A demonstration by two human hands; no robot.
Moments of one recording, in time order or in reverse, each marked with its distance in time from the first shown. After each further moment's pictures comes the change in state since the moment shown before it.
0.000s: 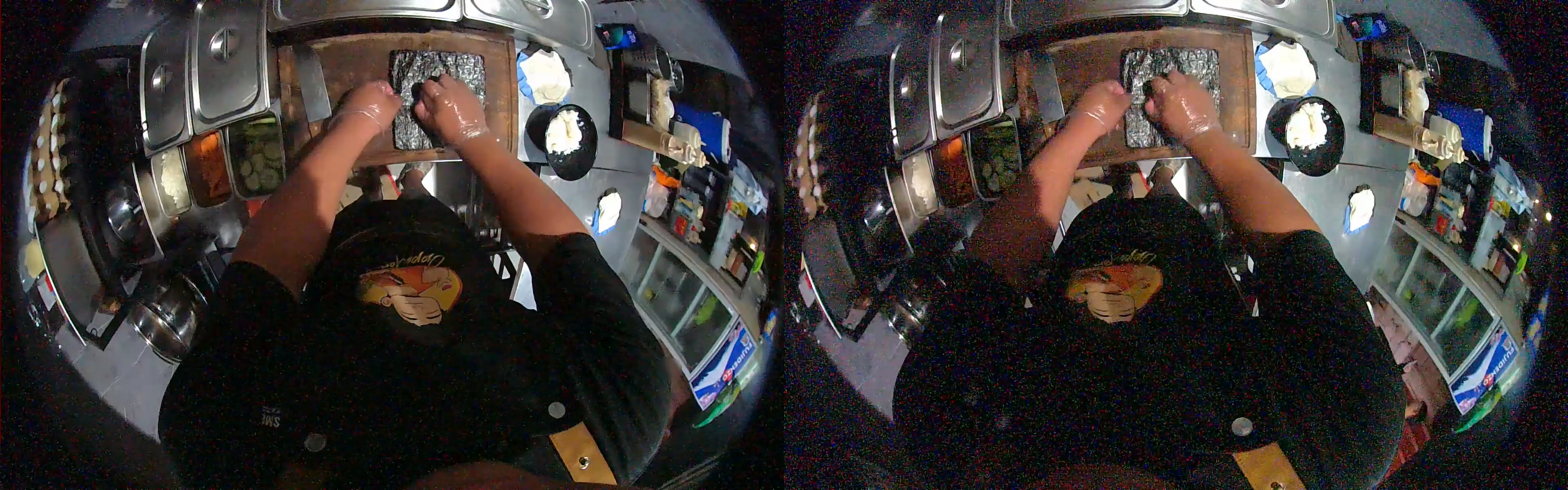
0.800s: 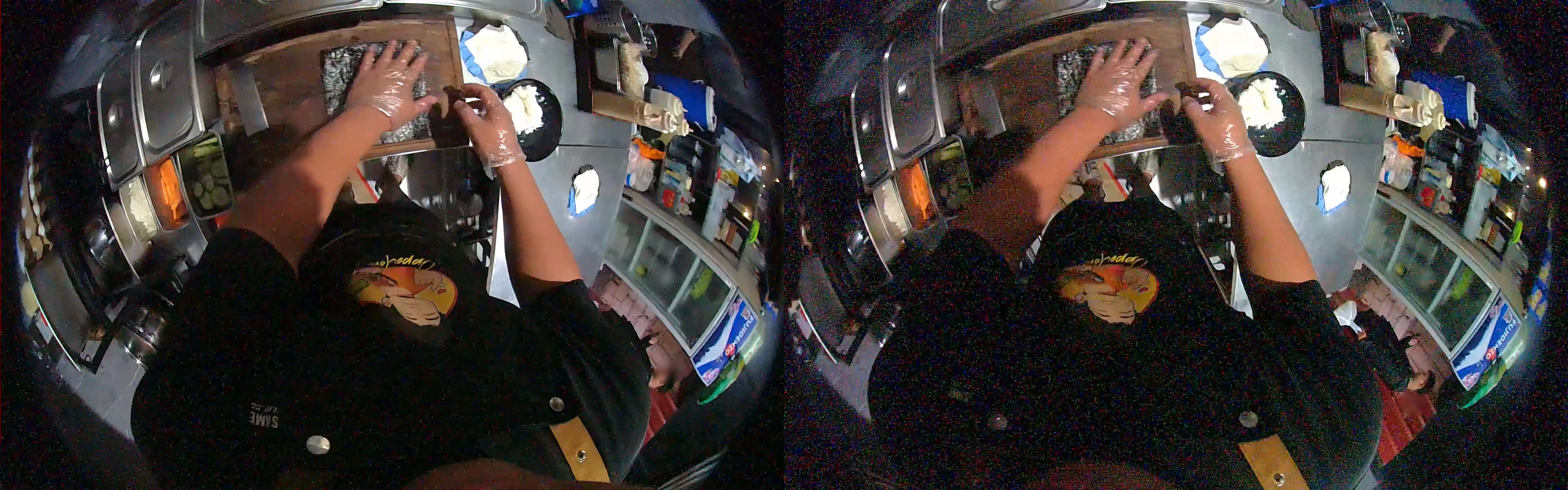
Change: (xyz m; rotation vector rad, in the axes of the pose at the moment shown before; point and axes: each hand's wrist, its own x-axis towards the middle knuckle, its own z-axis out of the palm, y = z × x) left_hand -0.005 0.147 0.064 0.770 0.065 0.478; right_hand -0.108 0.102 -0.080 0.601 0.150 0.511
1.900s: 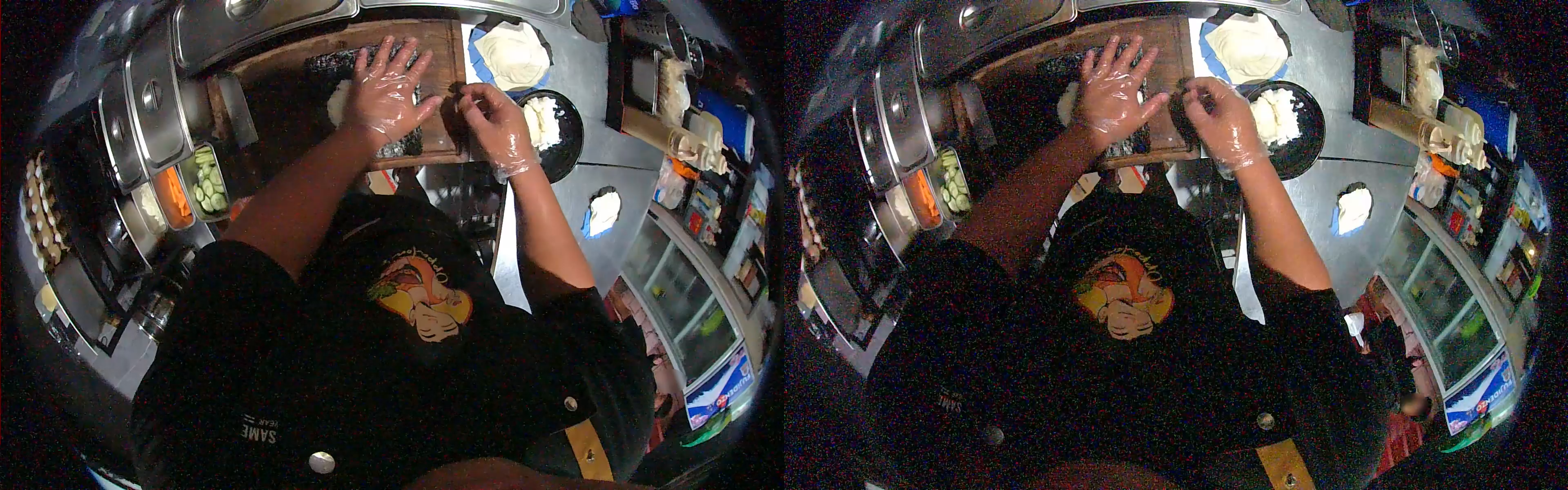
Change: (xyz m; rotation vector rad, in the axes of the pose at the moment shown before) left_hand 0.020 0.010 0.030 -0.007 0.144 -0.034; right_hand 0.045 0.031 -0.020 0.128 -0.159 -0.025
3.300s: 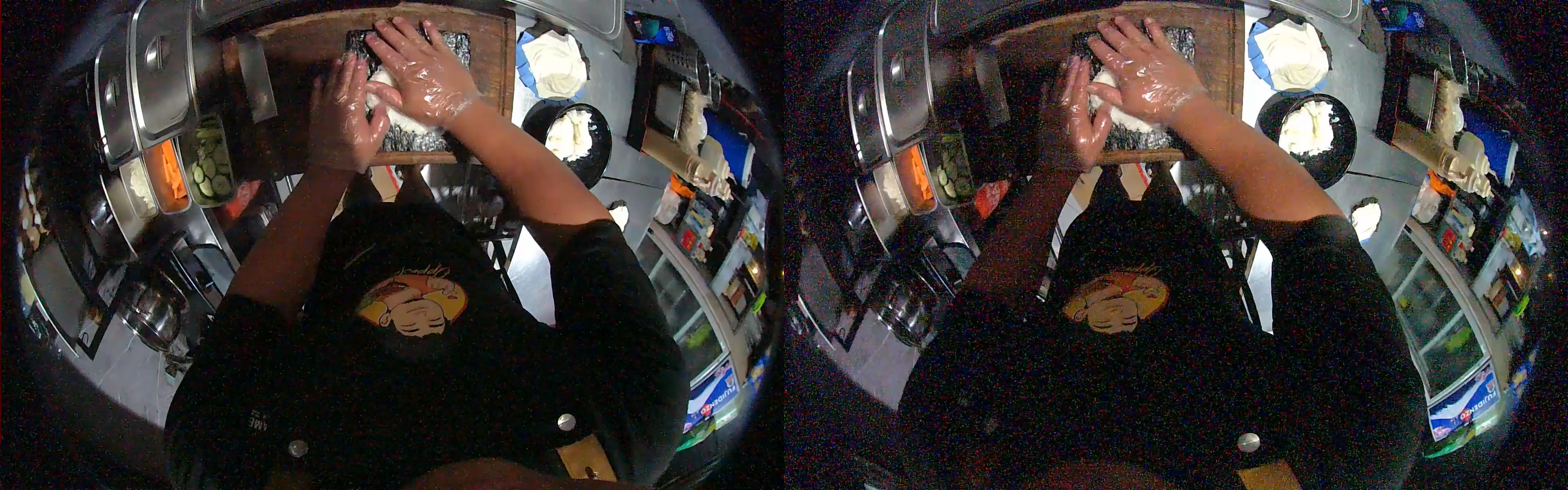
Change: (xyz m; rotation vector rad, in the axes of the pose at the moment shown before) left_hand -0.115 -0.077 0.000 -0.294 0.273 -0.219; right_hand 0.084 -0.048 0.152 -0.890 -0.153 -0.793
